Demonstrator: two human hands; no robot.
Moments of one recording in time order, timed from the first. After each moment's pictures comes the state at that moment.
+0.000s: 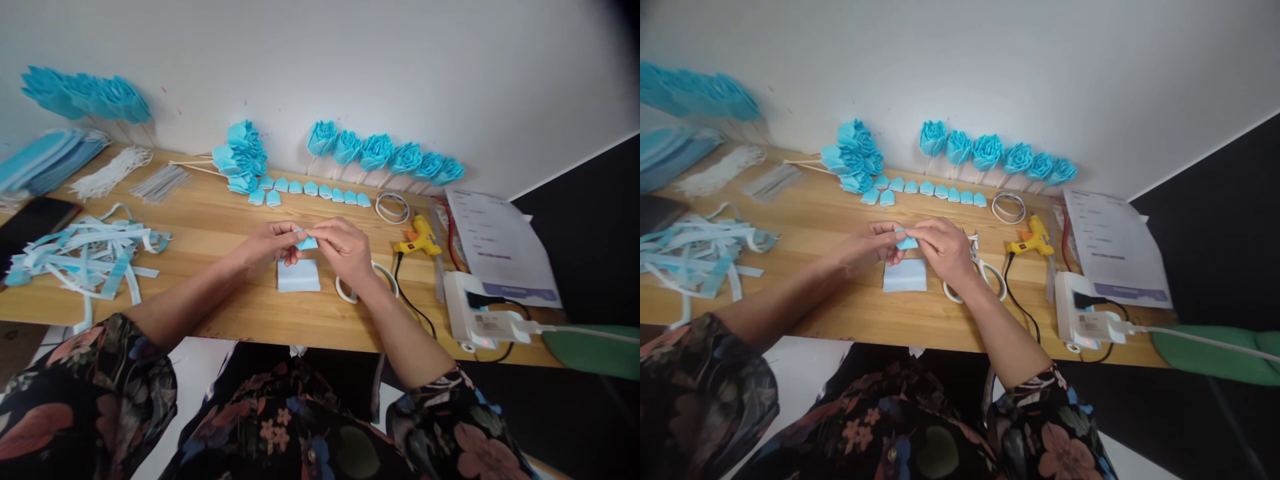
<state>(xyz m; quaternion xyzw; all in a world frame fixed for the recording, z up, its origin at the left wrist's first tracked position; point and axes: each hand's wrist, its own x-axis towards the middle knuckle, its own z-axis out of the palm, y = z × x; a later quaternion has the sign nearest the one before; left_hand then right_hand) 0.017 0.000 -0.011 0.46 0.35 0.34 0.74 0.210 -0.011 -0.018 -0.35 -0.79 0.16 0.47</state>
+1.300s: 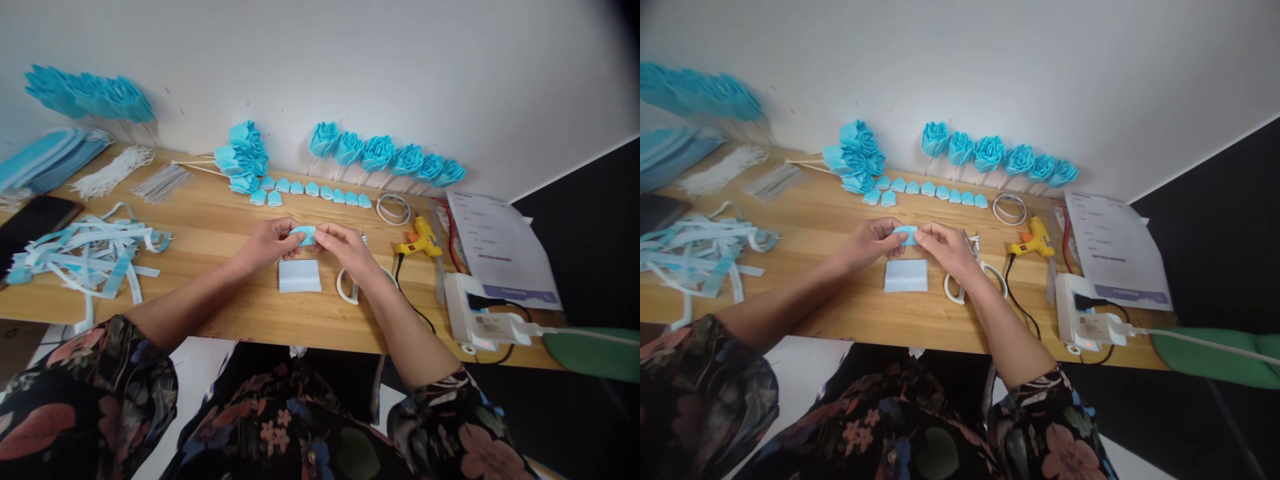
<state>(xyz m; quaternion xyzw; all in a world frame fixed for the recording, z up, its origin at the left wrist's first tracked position) 0.017 0.002 -0.013 0.59 0.42 0.36 0.59 0.207 -0.010 -0.009 -0.47 -0.61 0.51 0.39</state>
